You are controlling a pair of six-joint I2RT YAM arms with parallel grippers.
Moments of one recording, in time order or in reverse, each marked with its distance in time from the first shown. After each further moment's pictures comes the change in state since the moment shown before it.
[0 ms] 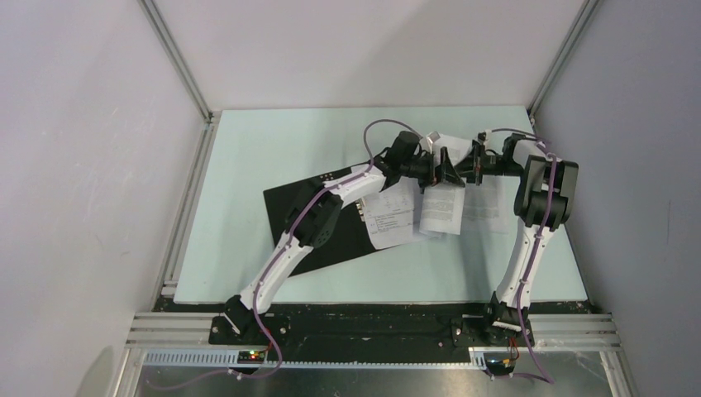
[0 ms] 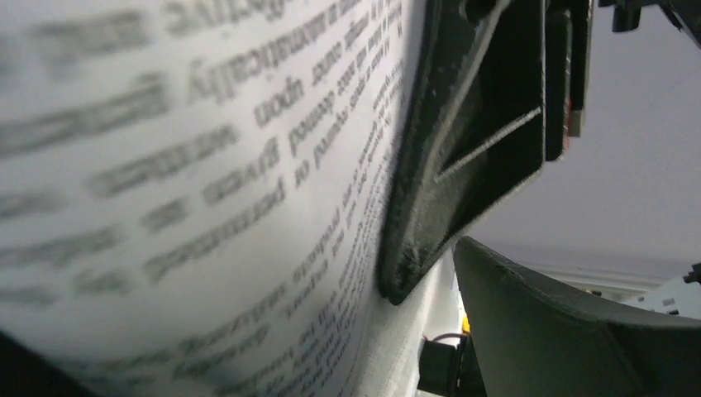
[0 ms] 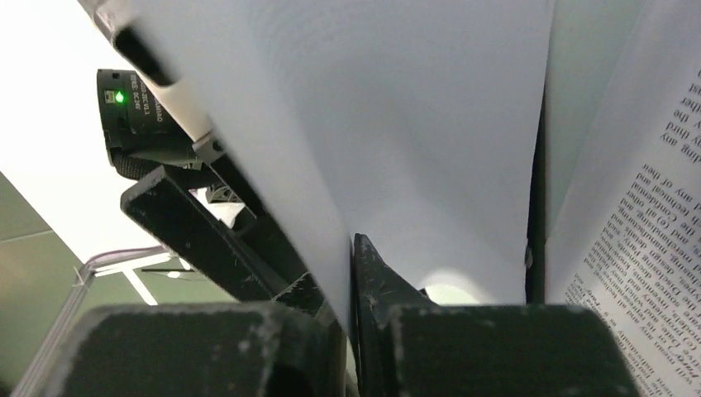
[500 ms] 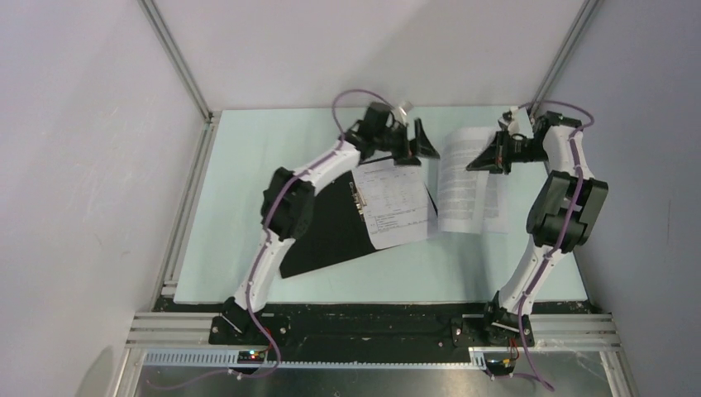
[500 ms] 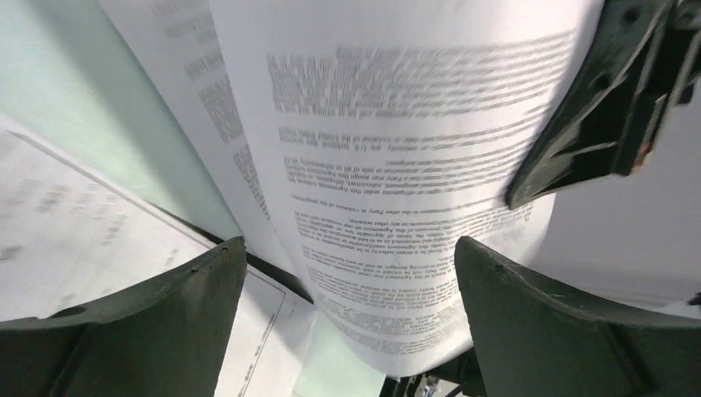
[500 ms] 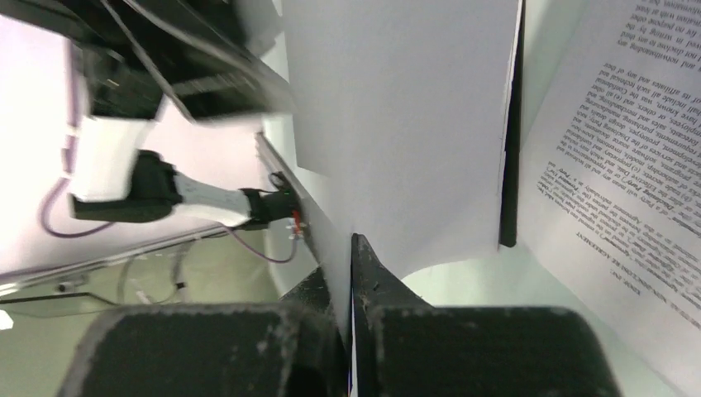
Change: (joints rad) left arm 0.108 -0.140 -0.036 -0.193 -0.036 0.175; right arm -0.080 -0.247 0.031 -0.259 0.225 -0.209
